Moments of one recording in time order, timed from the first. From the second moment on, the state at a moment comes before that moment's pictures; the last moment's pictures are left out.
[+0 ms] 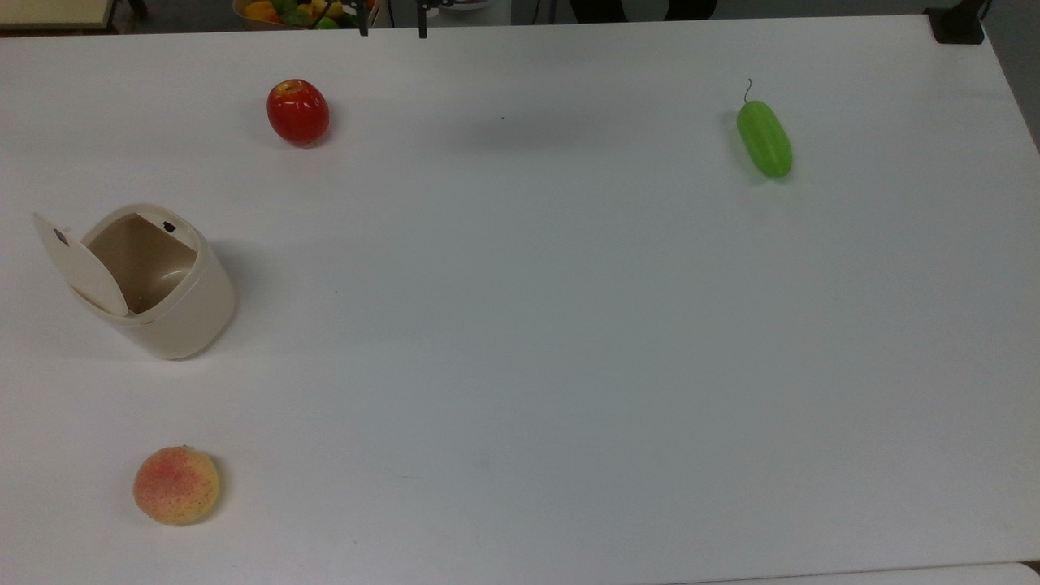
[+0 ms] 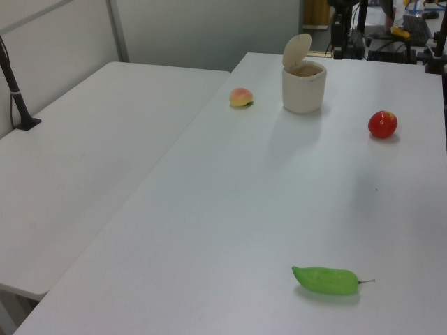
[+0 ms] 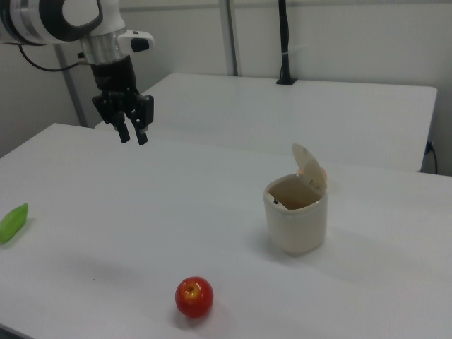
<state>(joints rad) 0.10 0.06 -0.04 -1.52 -0.07 1.56 -0.04</state>
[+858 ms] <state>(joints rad) 0.00 0.07 -0.04 -1.52 -0.07 1.59 -0.04</state>
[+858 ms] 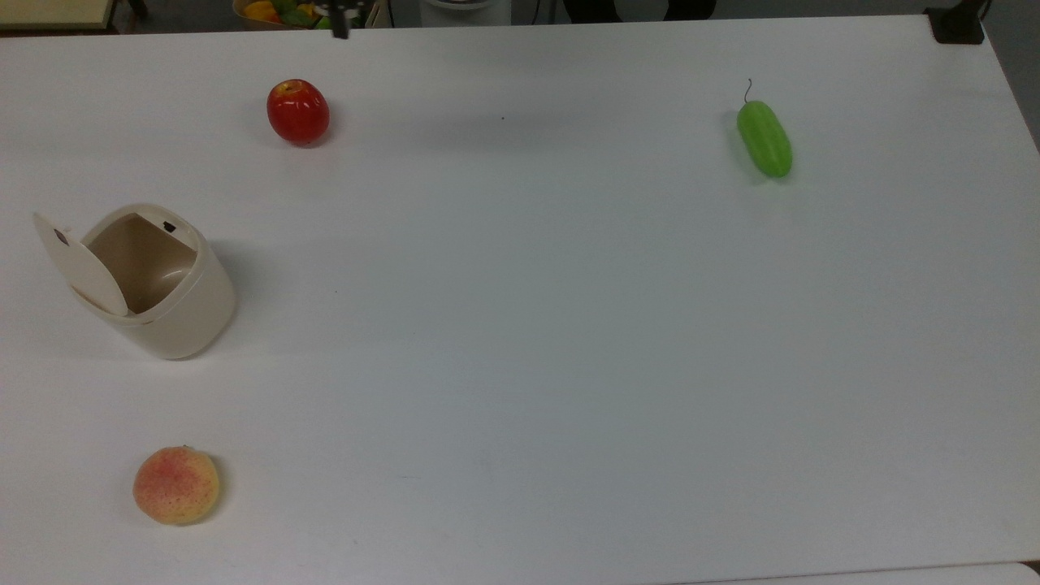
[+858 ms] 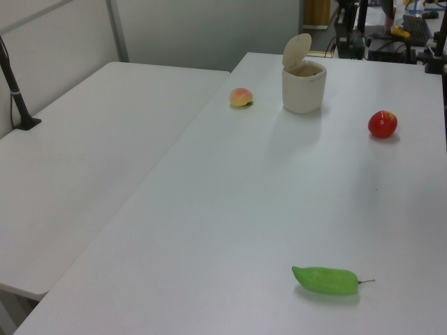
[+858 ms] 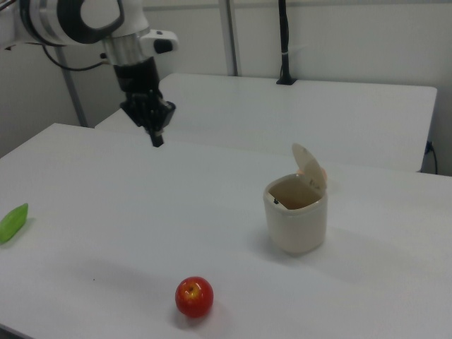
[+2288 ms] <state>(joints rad) -0.30 0.32 -0.05 -1.50 -0.07 2.47 0.21</state>
